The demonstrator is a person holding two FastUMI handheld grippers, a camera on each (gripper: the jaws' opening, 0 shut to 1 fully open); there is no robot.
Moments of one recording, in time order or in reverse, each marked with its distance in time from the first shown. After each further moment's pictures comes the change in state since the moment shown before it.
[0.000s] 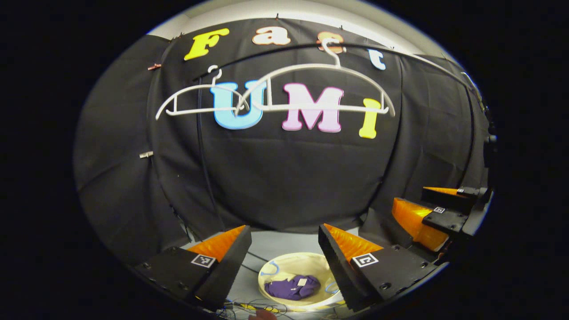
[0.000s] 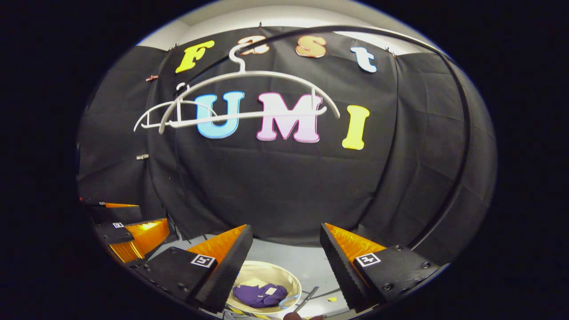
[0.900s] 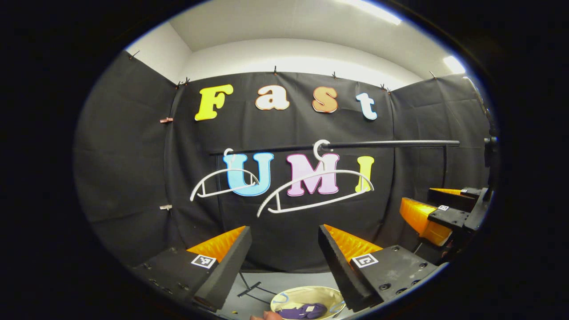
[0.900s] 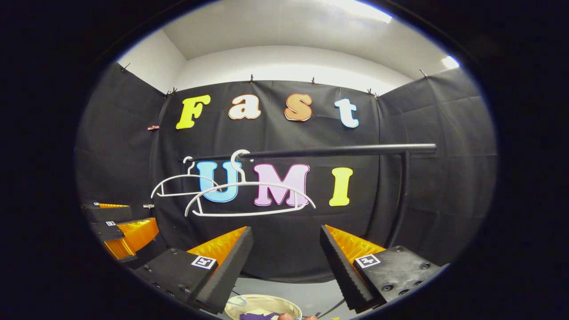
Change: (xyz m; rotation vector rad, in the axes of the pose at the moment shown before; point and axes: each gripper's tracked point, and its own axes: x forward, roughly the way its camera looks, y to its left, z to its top) left arm -0.125 0.003 0.142 0.052 -0.323 0.045; right arm -0.114 -0.020 0.164 0.041 -0.334 -0.033
